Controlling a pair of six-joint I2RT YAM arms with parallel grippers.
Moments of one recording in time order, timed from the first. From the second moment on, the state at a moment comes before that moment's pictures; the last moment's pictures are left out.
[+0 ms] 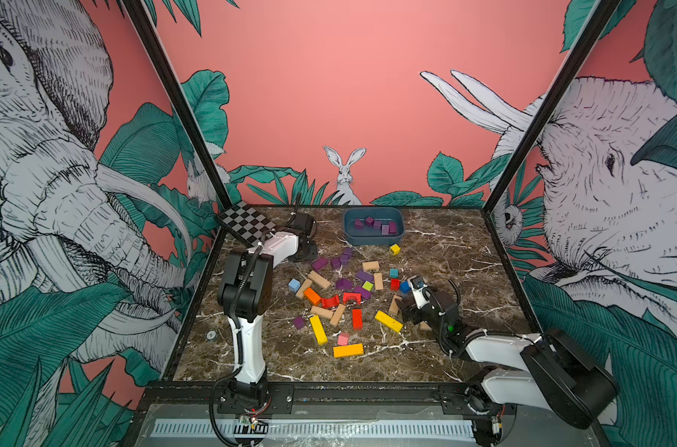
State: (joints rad) left arm -0.29 2.03 1.46 -0.56 -0.11 -0.34; right arm 0.56 1.29 0.22 0.59 0.10 -0.07
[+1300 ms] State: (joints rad) left arm -0.56 2.49 2.38 -0.73 -0.16 -0.18; right arm 0.56 1.29 0.22 0.59 0.09 -0.07
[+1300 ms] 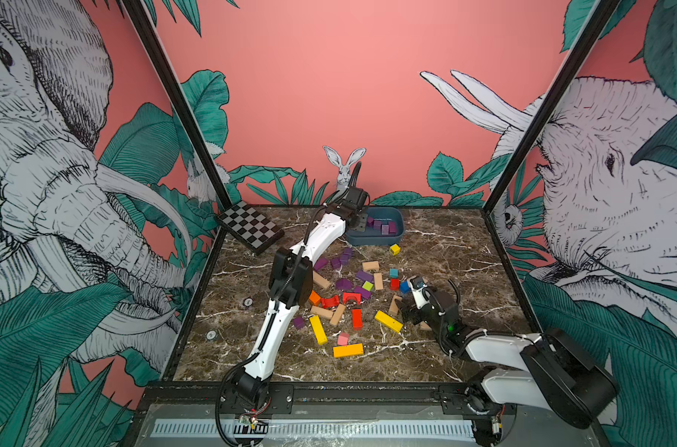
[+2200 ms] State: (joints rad) left arm -0.55 2.60 2.44 -0.61 -0.20 -0.09; right arm 0.56 1.29 0.22 0.59 0.09 -0.07
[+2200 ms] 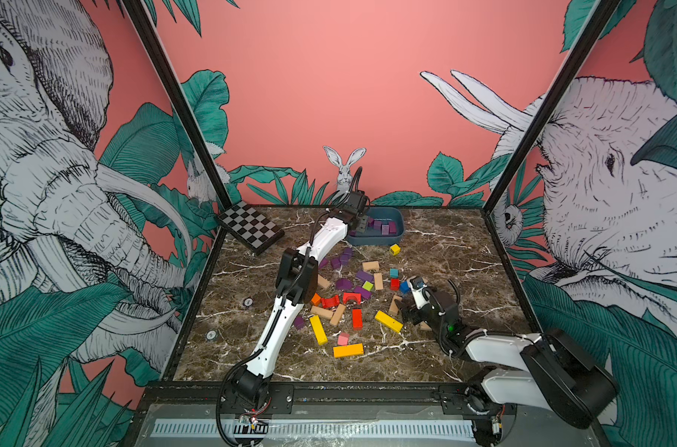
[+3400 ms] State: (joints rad) left arm -0.56 2.07 1.61 -0.51 0.09 0.06; right arm 0.56 1.30 0.23 0.57 0.08 -0.07
